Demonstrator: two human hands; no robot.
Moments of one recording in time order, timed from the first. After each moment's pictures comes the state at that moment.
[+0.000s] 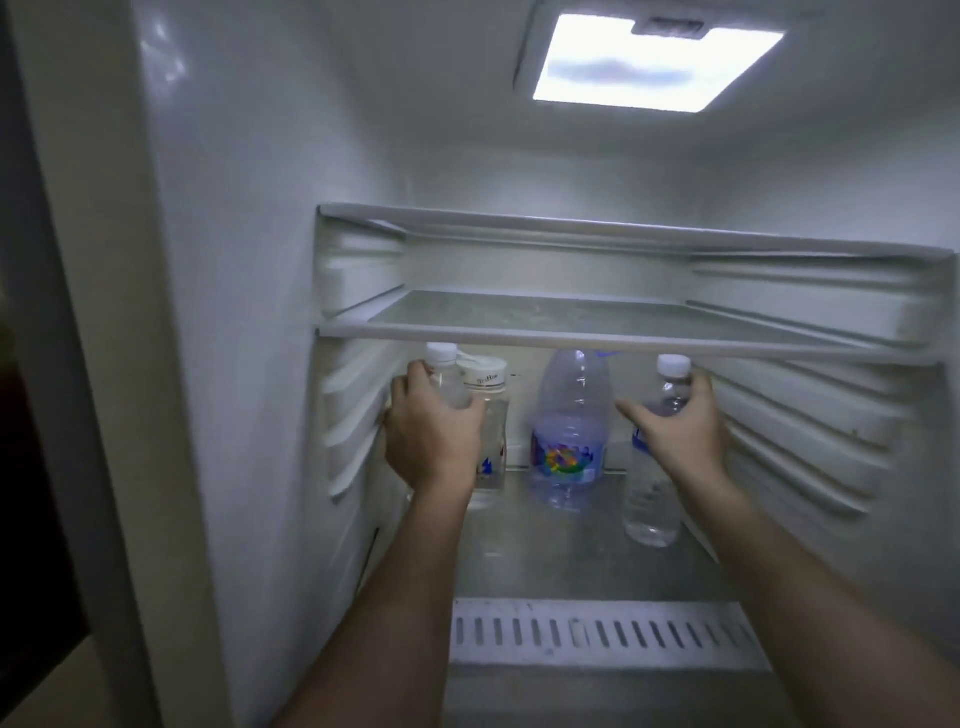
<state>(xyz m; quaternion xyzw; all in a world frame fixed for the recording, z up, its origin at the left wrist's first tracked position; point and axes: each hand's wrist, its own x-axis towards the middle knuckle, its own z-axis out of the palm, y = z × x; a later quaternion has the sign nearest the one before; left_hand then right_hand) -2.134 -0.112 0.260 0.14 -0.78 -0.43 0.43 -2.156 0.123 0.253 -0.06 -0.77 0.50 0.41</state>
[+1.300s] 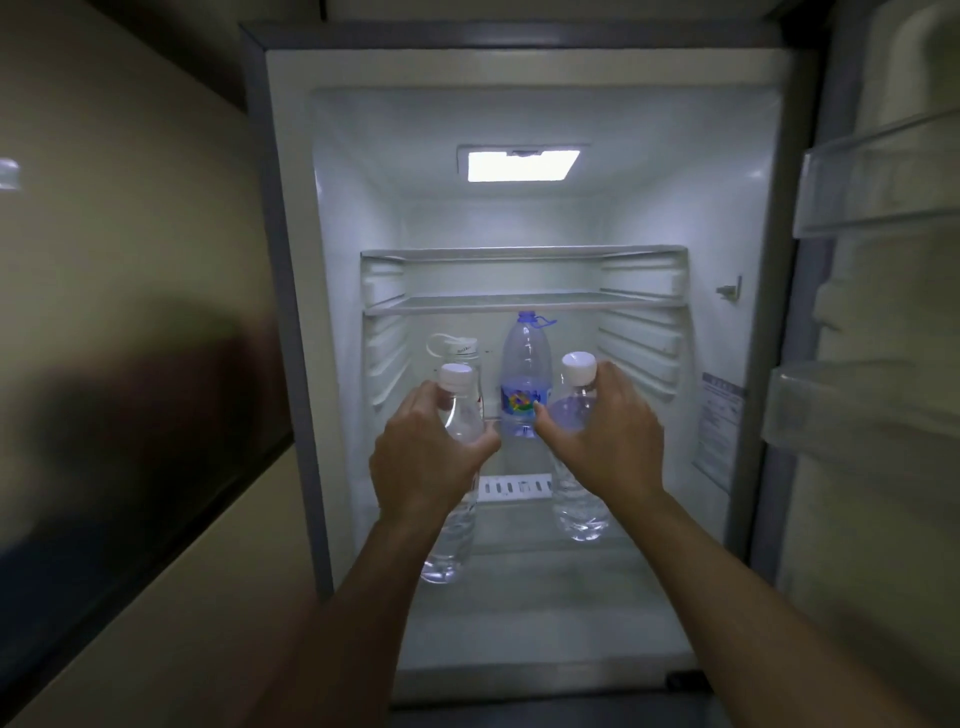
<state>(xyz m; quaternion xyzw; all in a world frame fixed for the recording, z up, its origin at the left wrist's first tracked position) -1.858 -0.109 0.251 -0.04 -0.82 -0.34 0.45 -1.869 0.069 0.256 0.04 -0.81 0.29 0.51</state>
